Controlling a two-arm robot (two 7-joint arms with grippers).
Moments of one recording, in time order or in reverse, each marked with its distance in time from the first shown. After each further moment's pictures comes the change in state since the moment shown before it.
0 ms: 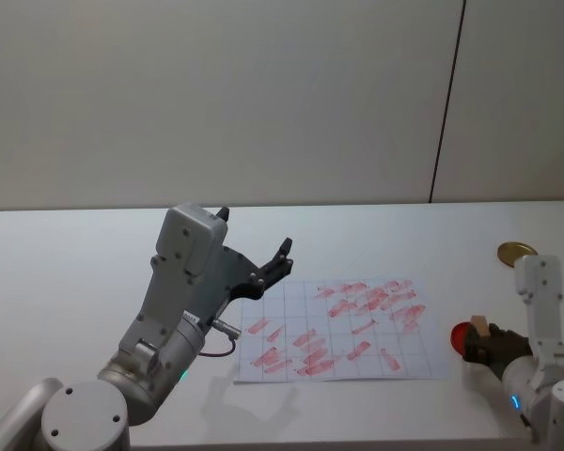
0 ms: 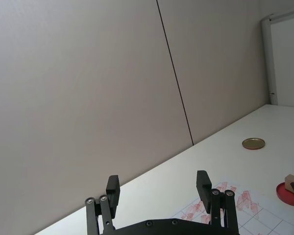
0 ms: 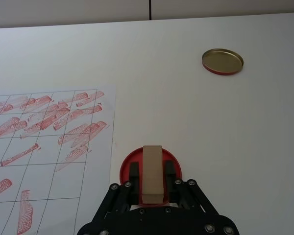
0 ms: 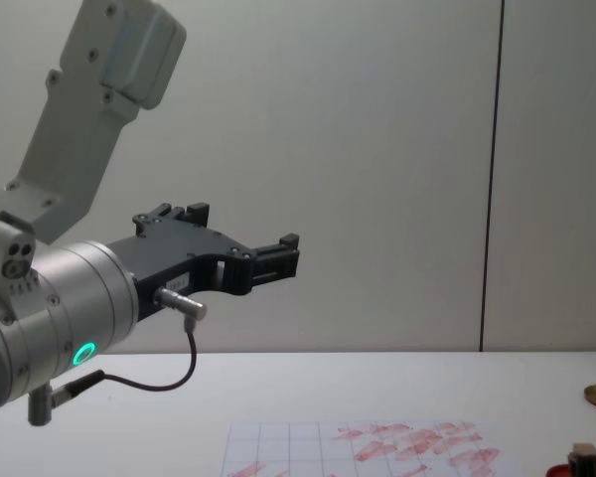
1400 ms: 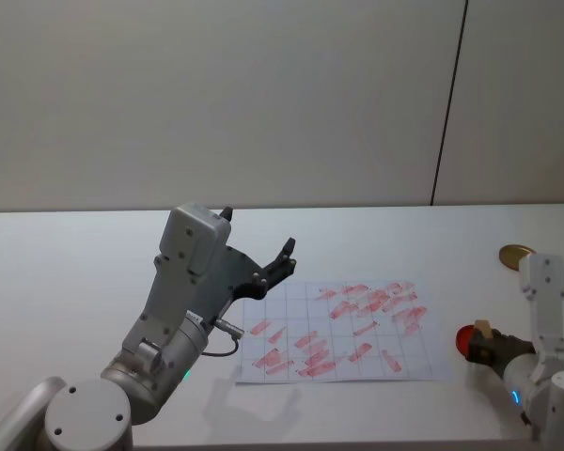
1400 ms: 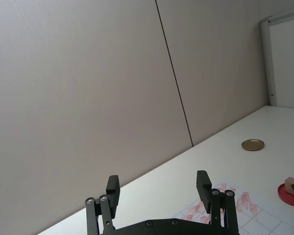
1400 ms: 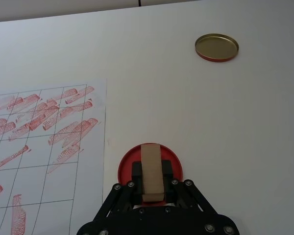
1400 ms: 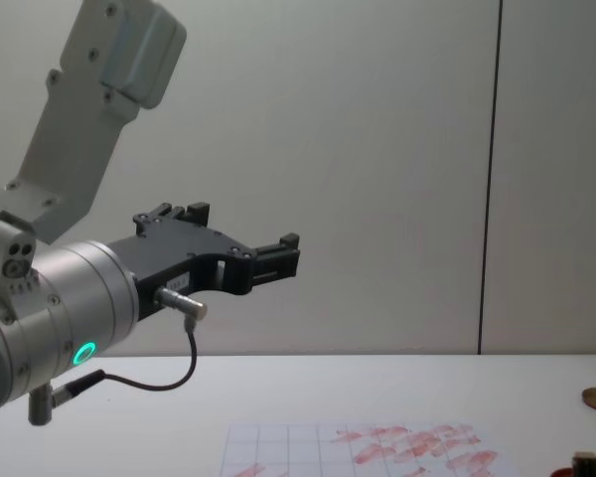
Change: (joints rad) left arm 0.000 0.000 0.000 0.000 0.000 0.000 0.000; right arm 0.033 -0.023 0.020 0.038 0.031 0.064 -0.027
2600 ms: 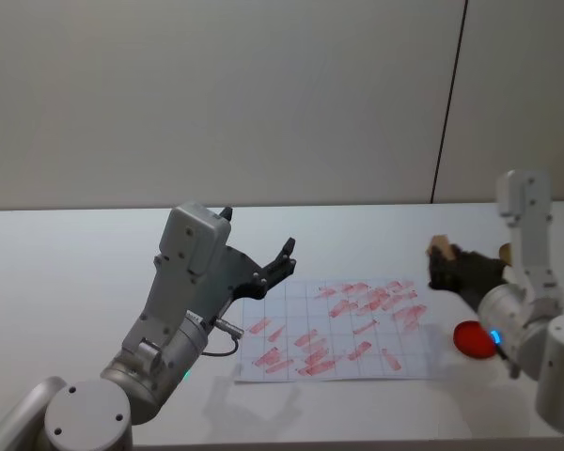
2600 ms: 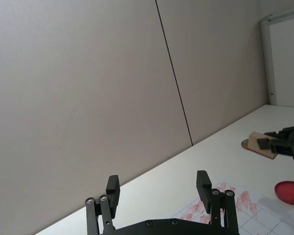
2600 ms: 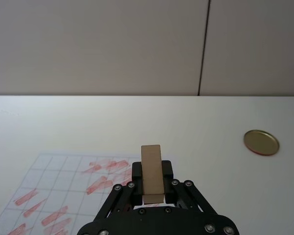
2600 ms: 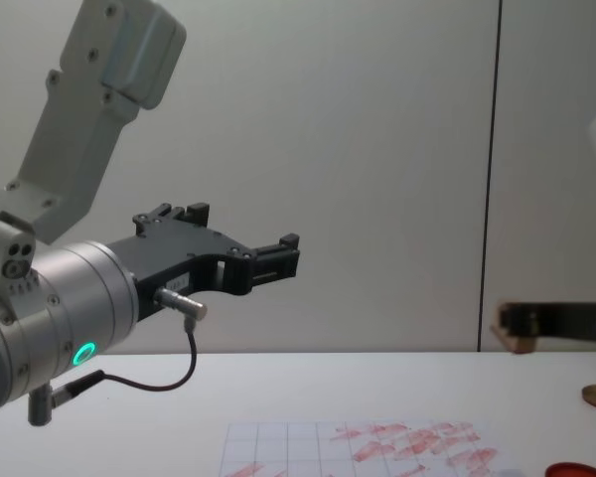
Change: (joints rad) left arm 0.000 0.000 0.000 0.000 0.000 0.000 0.000; right arm -0.032 -0.007 -0.026 -0.332 -0.059 0.057 0.083
